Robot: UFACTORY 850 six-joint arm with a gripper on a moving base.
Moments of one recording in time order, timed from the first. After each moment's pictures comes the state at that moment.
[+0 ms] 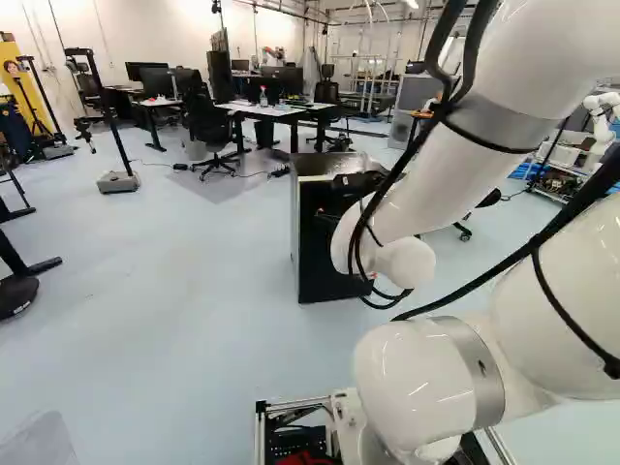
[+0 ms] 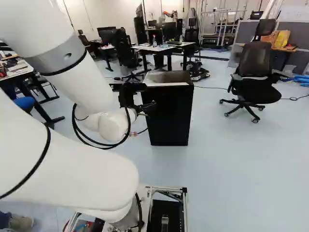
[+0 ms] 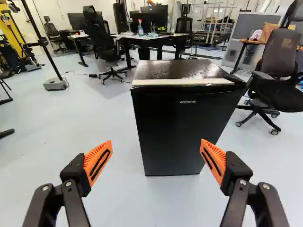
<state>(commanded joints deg) 0.0 16.0 -5.0 0.0 50.0 0.0</state>
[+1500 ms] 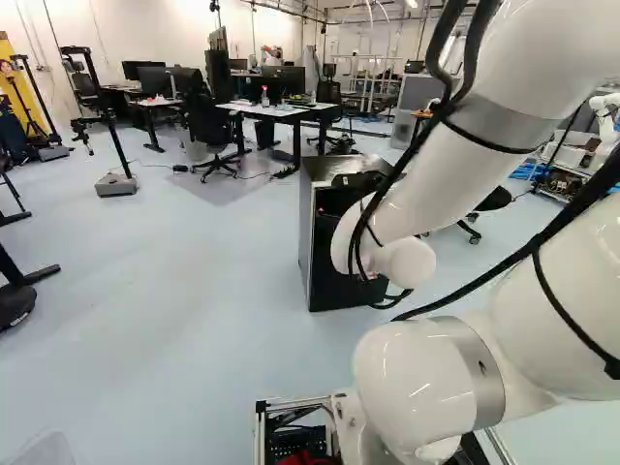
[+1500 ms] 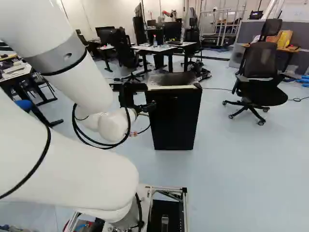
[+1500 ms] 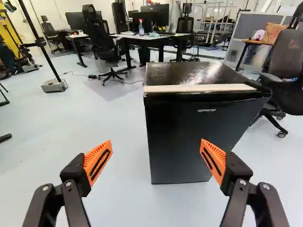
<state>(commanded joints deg) 0.0 16.0 -5.0 0.0 50.0 0.0</state>
